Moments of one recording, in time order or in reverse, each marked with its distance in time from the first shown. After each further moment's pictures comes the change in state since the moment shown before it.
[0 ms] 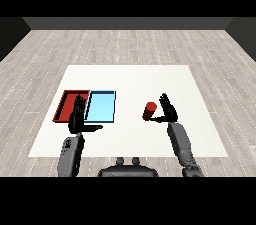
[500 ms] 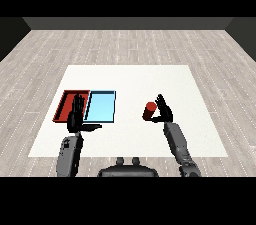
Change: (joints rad) left arm -0.006 0.010 0.005 -0.030 0.000 0.006 0.032; right arm -0.042 0.029 0.012 0.098 0.005 -0.018 -0.039
